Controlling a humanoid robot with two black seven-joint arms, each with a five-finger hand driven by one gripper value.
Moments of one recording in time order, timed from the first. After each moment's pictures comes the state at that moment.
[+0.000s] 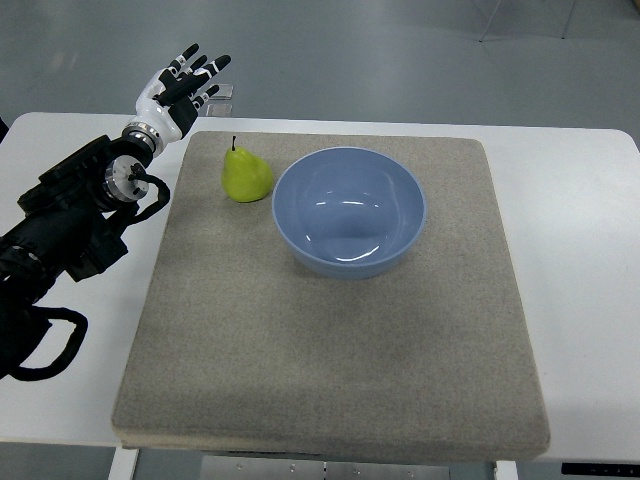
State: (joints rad) left arm -1.03 0.10 -0.67 -0.24 0.00 -0.20 -0.21; right arm 0.03 0.00 -0.09 0.14 -0.04 -0.08 0.01
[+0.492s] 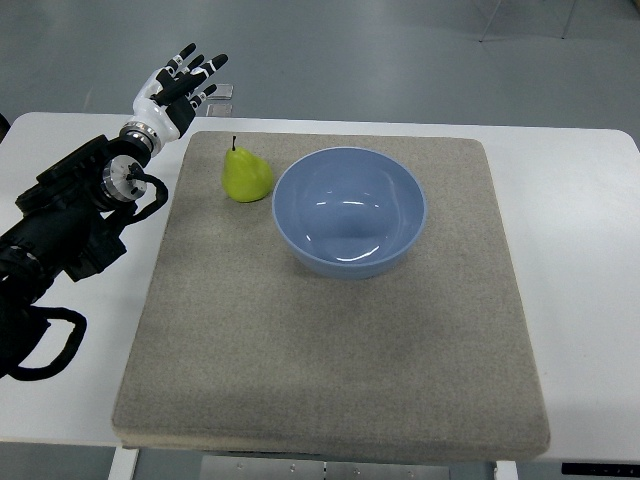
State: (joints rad) left arm -1.03 0.10 -0.68 -0.24 0.00 -0.20 -0.21; right arm 0.03 0.00 -0.09 0.14 -0.04 -0.08 0.01
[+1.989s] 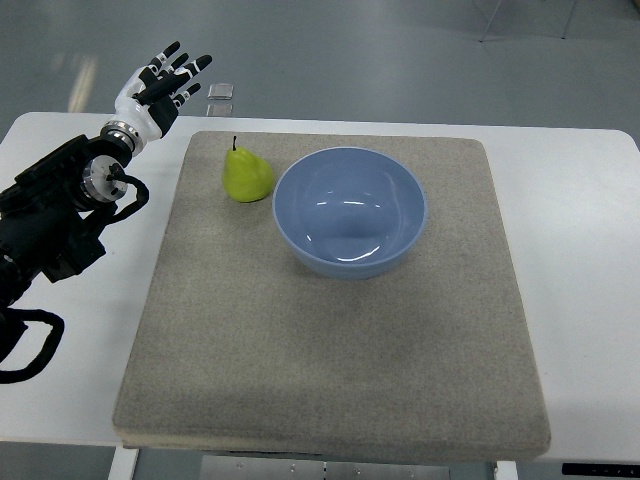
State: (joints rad) left arm -1.01 0.17 -0.66 -0.30 0.01 -0.20 -0.21; right arm 0.03 0.00 -0.09 0.14 -0.04 -0.08 0.01
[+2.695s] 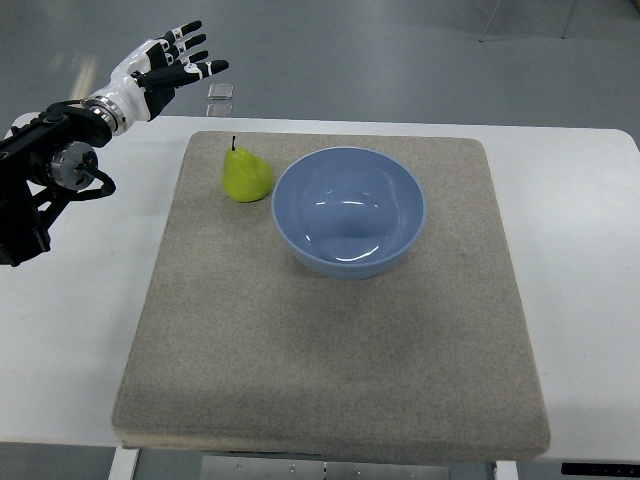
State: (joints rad) left arm -1.03 0.37 -0.49 -0.59 0.26 -0.20 -0.21; right arm 0.03 0.00 -0.09 0.14 -0.04 -0.08 0.01
